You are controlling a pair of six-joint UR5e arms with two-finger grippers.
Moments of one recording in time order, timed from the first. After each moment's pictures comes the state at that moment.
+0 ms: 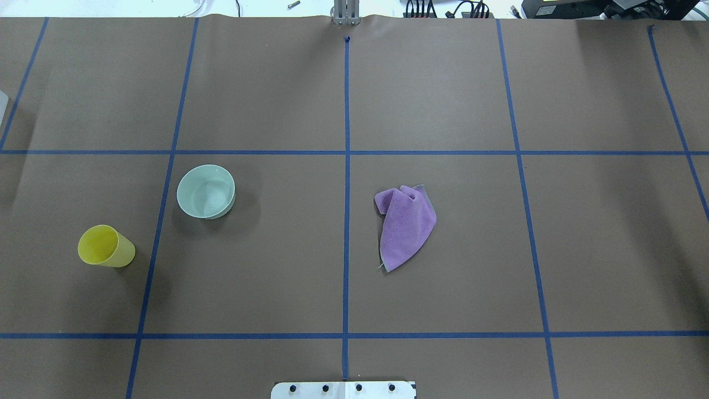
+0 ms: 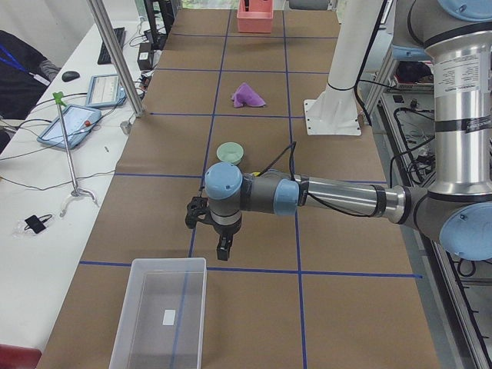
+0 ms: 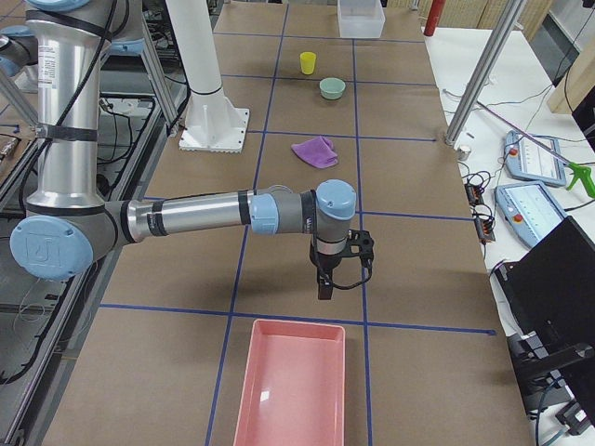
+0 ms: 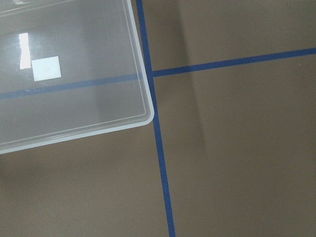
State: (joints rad) left arm -1.53 -1.44 -1.82 -1.55 -2.35 0.05; right arm 1.45 -1.67 1.82 -1.66 2.25 0.06
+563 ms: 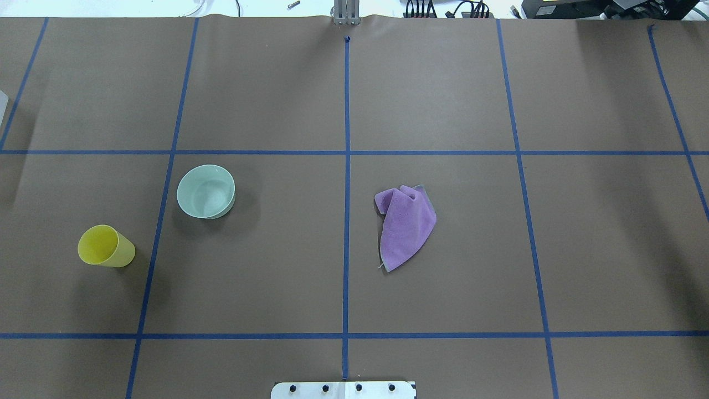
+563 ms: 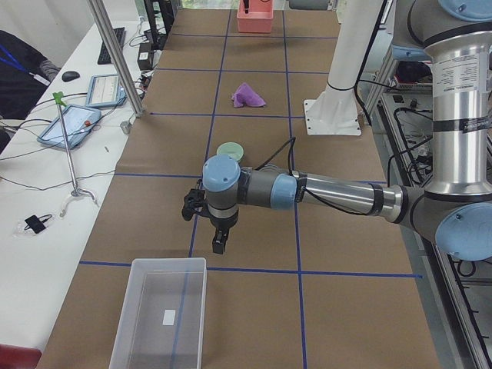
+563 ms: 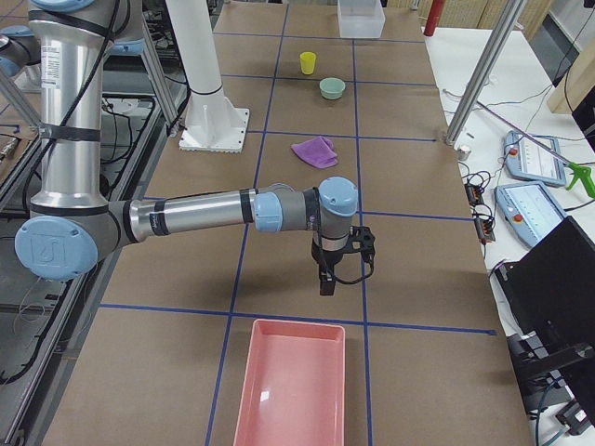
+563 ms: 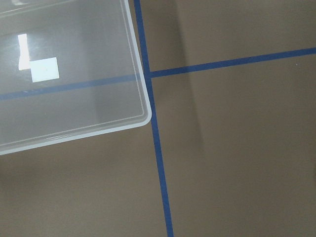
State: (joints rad) left arm -1.53 -1.47 -1.84 -1.55 -2.36 0.05; right arm 1.41 -1.65 1.82 -1.62 2.25 0.05
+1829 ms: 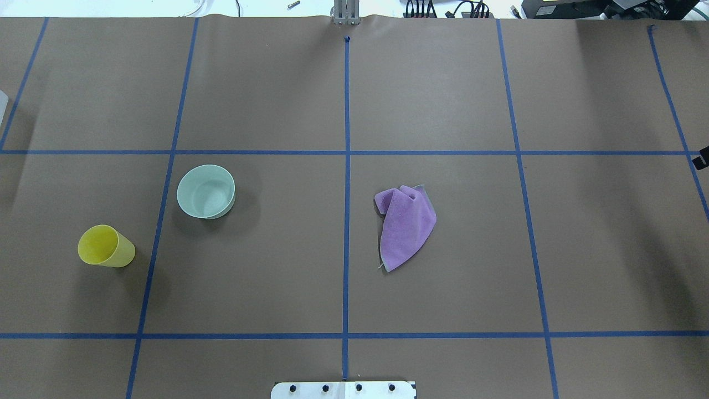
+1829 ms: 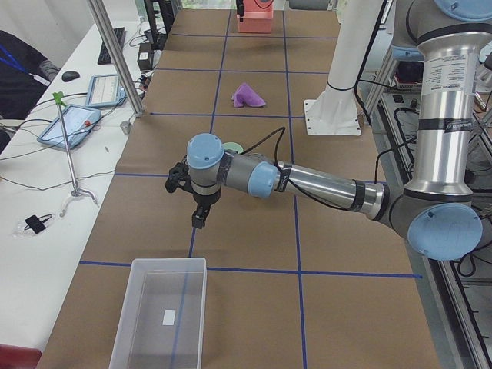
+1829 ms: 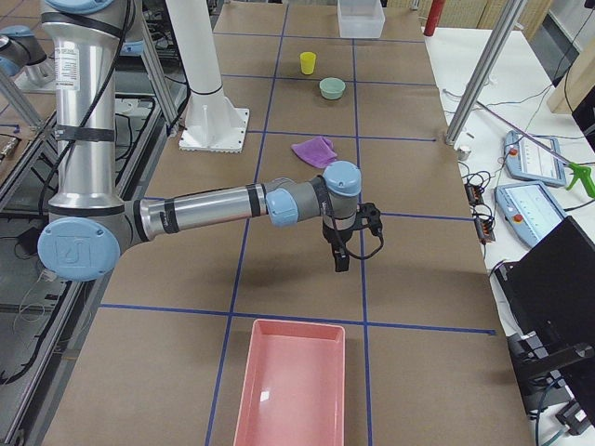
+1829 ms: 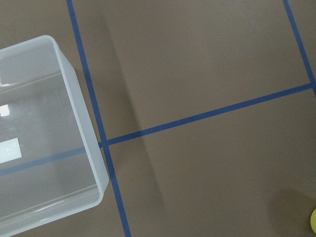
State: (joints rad) left arm -1.47 -1.56 -1.81 -1.64 -2.42 -0.03; right arm 1.31 -1.62 1.81 -1.47 2.26 0.17
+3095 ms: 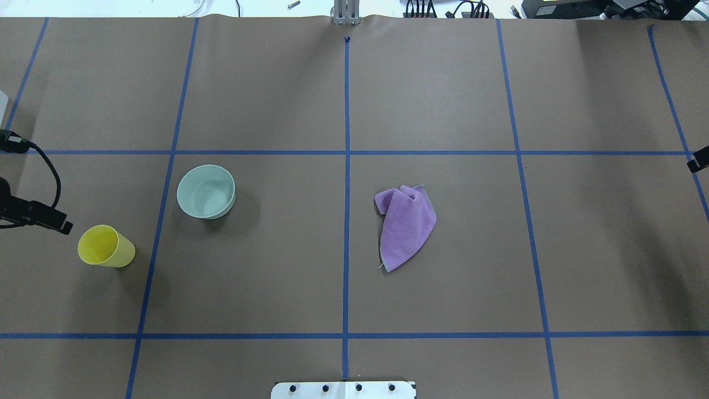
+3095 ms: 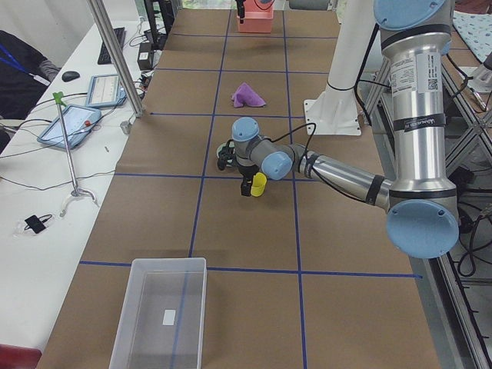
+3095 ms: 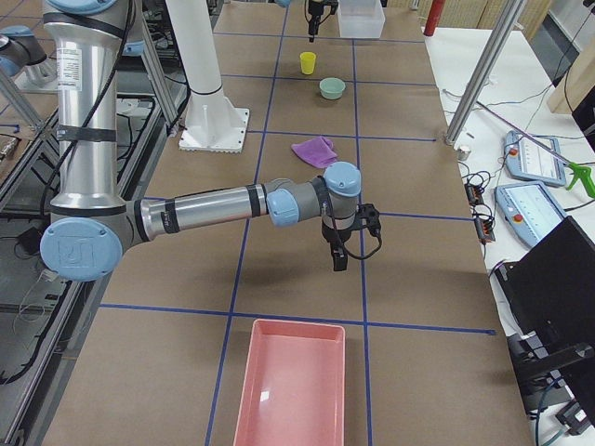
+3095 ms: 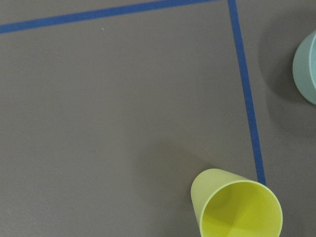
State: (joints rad) left arm -0.95 -1.44 -1.99 -1.87 -2.27 -0.62; right arm 1.30 -1.62 1.80 -1.47 2.26 0.19
